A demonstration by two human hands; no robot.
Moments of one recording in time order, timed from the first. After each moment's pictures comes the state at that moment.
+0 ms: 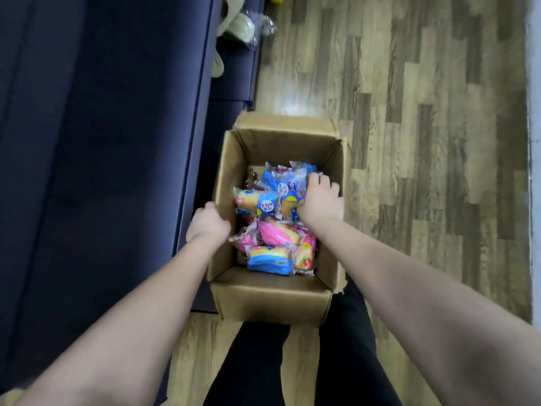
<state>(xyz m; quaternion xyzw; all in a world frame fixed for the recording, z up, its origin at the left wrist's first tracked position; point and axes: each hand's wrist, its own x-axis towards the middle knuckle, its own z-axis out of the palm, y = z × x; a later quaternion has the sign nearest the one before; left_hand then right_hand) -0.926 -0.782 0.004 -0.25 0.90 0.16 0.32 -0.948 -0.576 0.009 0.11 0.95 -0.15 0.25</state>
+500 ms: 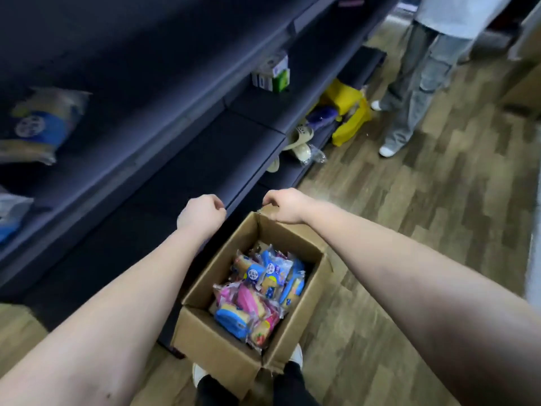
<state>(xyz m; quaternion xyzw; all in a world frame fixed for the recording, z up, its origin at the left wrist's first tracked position) -0.963 -0.737 0.226 -0.36 0.90 0.23 0.08 -1.077 -0.577 0.232 -0.38 0.88 -0.08 0.29</state>
